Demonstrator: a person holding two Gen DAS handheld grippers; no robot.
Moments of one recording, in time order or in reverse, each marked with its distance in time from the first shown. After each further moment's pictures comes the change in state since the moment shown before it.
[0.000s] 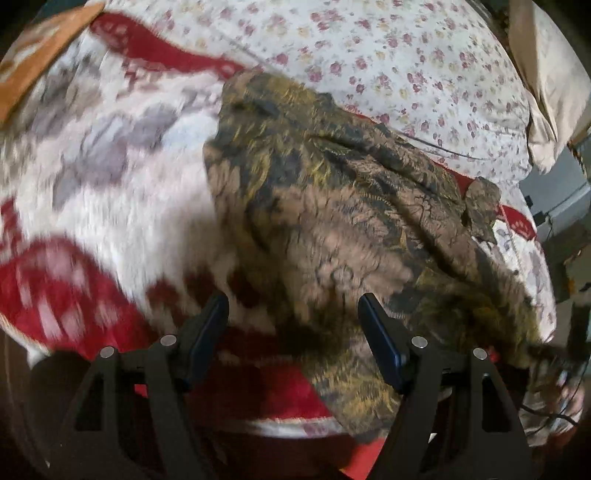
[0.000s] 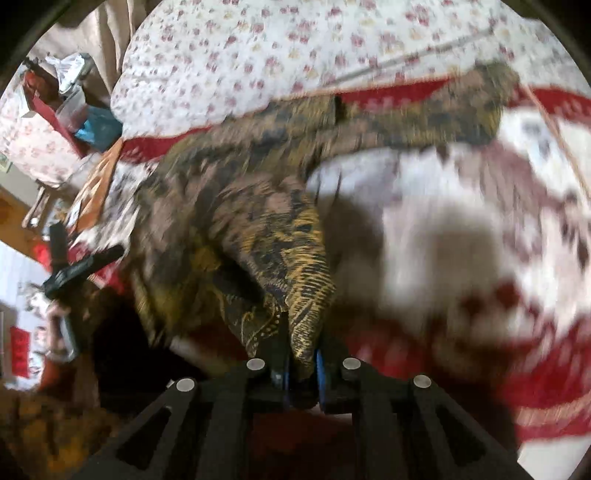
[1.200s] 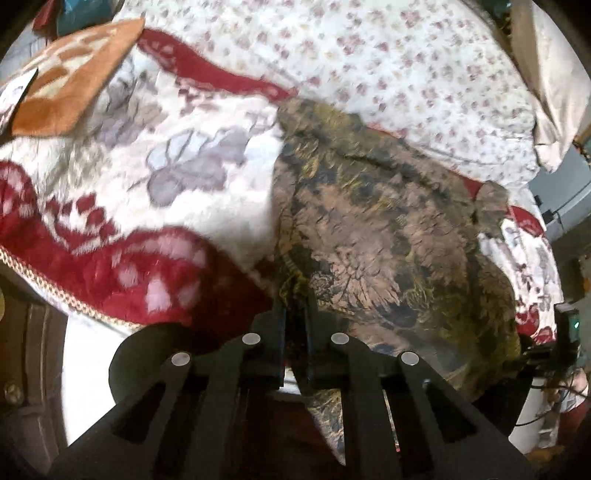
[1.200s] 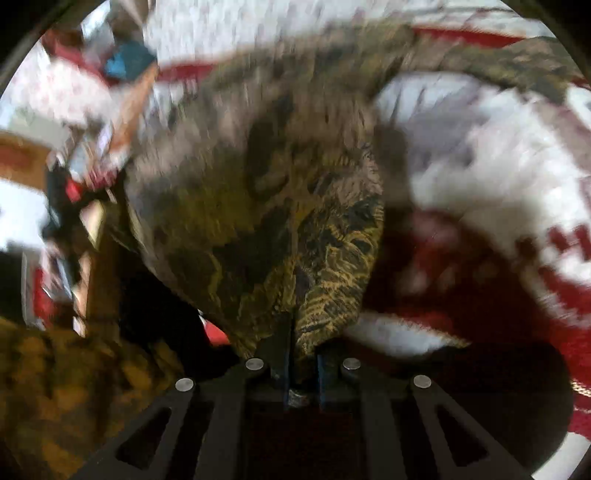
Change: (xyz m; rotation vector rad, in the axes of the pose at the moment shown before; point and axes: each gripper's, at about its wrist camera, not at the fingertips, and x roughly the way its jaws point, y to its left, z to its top) left arm -0.067 0.034 -0.006 0.039 -0.006 0.107; right arm 0.060 0.040 -0.026 -0.157 0.331 0.060
